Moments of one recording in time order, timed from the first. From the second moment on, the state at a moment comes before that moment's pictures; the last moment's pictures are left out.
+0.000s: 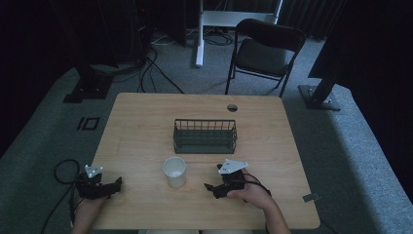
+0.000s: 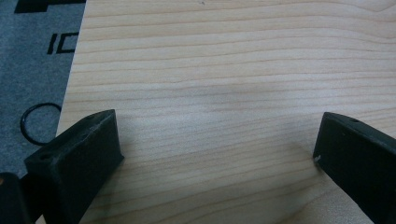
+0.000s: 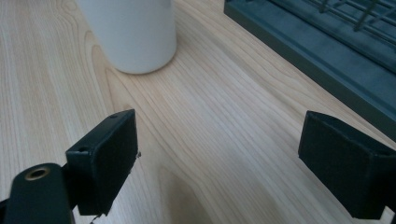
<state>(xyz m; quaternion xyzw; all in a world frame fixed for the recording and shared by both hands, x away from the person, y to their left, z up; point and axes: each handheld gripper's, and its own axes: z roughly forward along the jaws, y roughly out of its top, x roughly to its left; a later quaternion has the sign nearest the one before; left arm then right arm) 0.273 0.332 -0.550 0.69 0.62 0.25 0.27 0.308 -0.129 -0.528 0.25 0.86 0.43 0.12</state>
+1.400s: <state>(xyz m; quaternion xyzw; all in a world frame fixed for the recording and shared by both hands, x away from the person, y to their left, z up) 0.273 0.332 -0.550 0.69 0.62 0.25 0.27 0.311 -0.052 -0.519 0.20 0.85 0.48 0.08</state>
